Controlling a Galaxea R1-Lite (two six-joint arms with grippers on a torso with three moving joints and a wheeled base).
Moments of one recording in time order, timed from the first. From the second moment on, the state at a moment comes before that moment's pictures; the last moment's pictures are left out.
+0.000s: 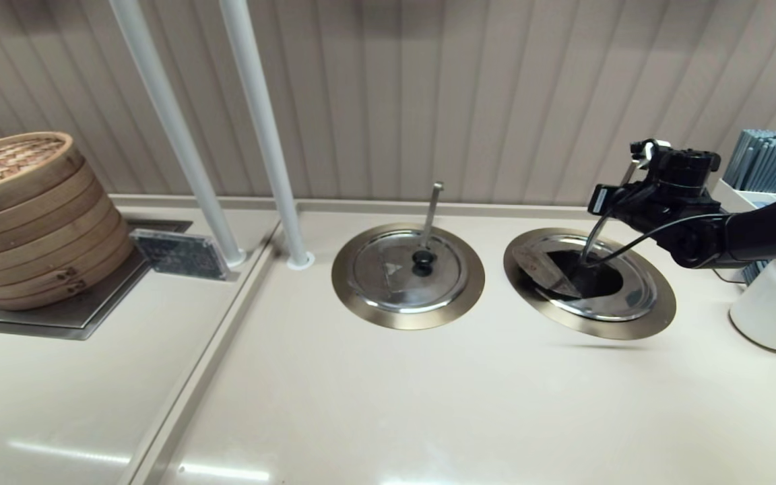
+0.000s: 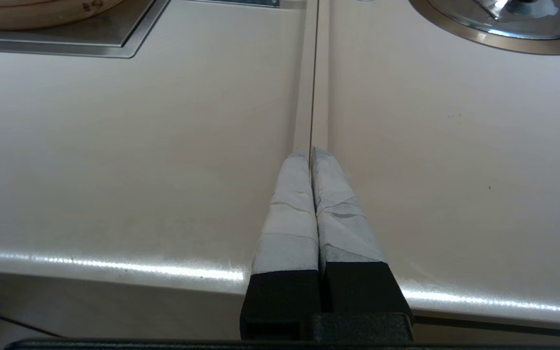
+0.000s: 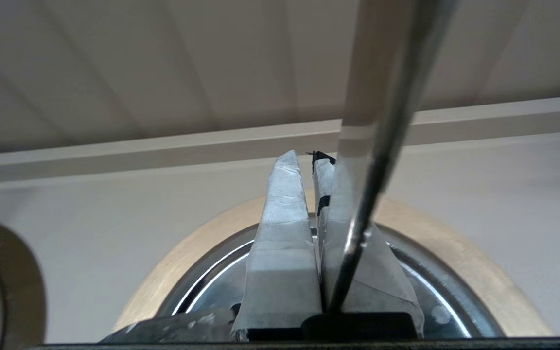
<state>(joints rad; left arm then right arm) 0.00 0.00 -0.02 0.05 0.00 0.00 -0.08 2.25 -1.59 -0.57 0.00 0.10</state>
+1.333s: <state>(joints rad) 0.00 0.00 -0.02 0.05 0.00 0.00 -0.16 2.24 -1.54 -0.55 0.06 -0.10</state>
